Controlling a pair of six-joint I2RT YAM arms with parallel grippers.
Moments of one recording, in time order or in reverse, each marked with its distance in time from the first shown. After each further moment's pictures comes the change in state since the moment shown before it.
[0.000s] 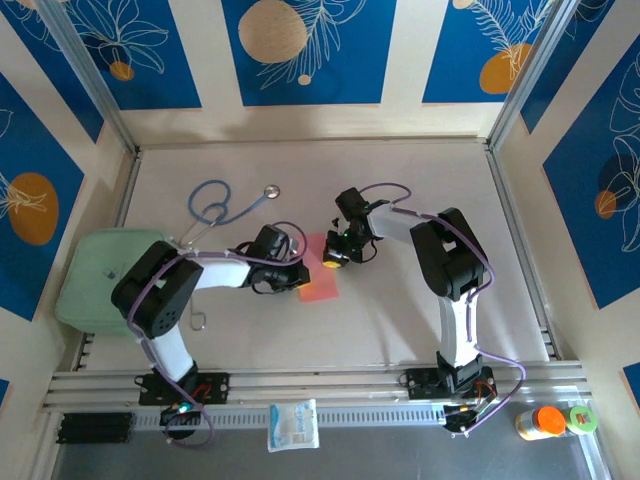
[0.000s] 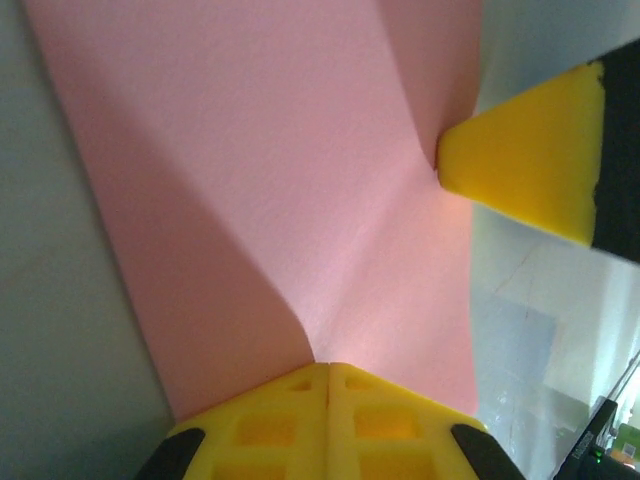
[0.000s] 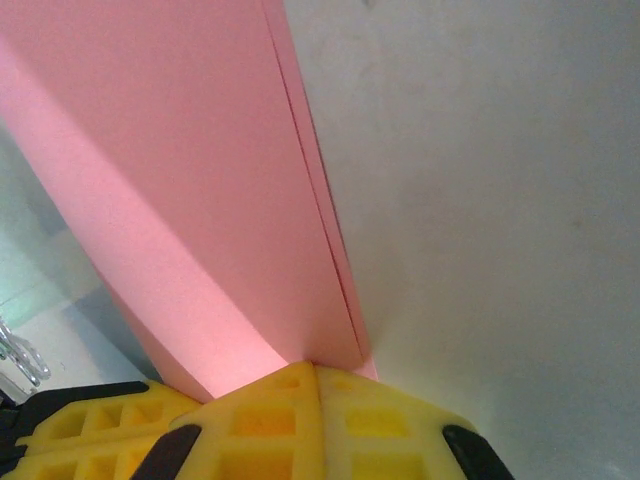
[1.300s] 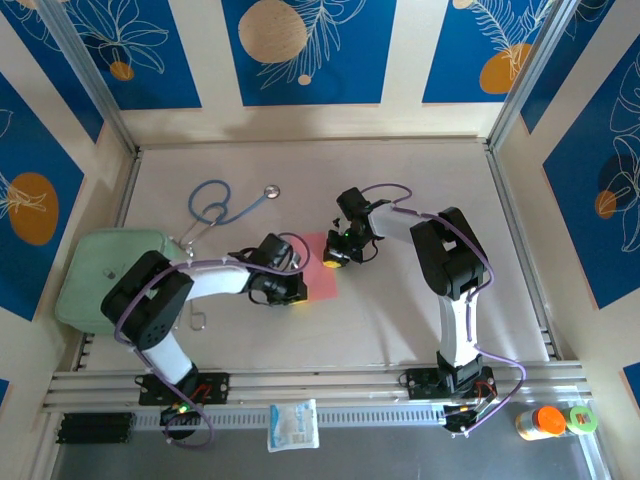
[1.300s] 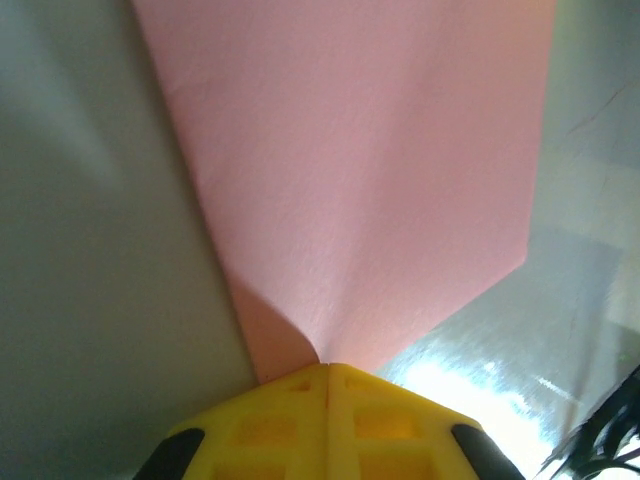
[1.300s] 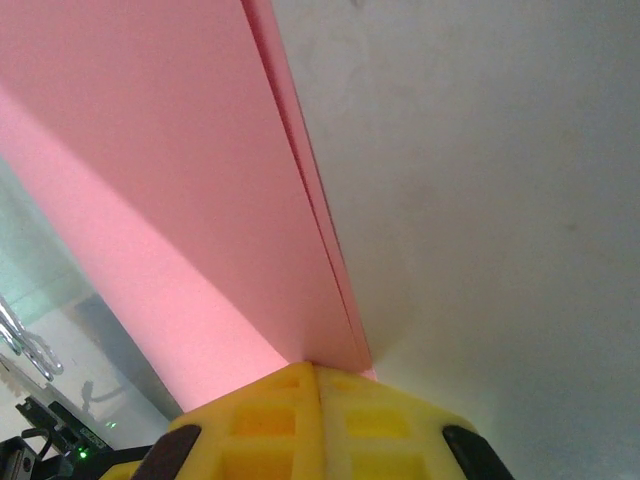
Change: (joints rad) left arm -0.068 -0.082 0.010 -0.257 -0.024 0.080; right arm -0.009 0.005 0.000 0.003 -0.026 0.007
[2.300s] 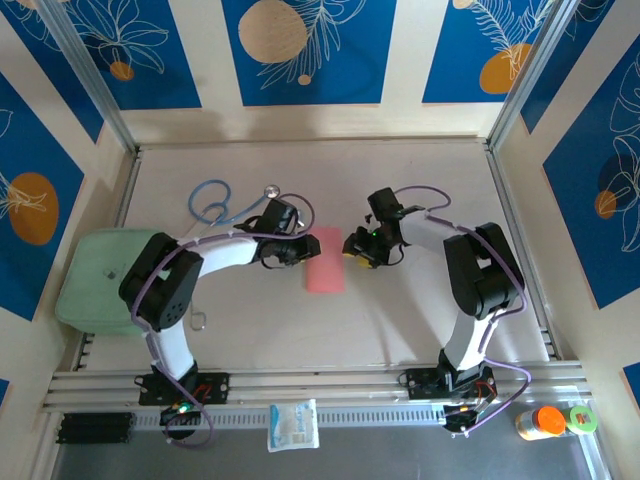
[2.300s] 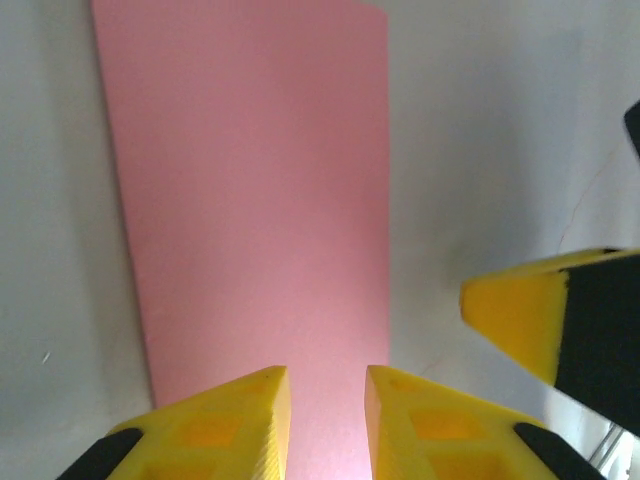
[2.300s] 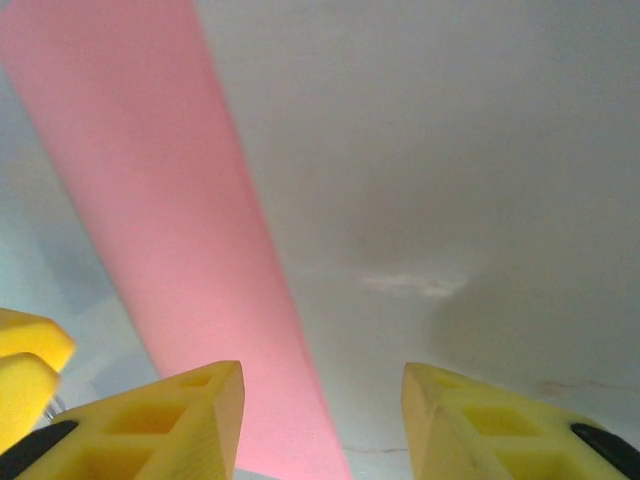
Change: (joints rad) left arm 0.090 0.161 0.291 0.103 -0.050 -0.039; right arm -0.118 -0.253 -0.225 0.076 0.084 0.067
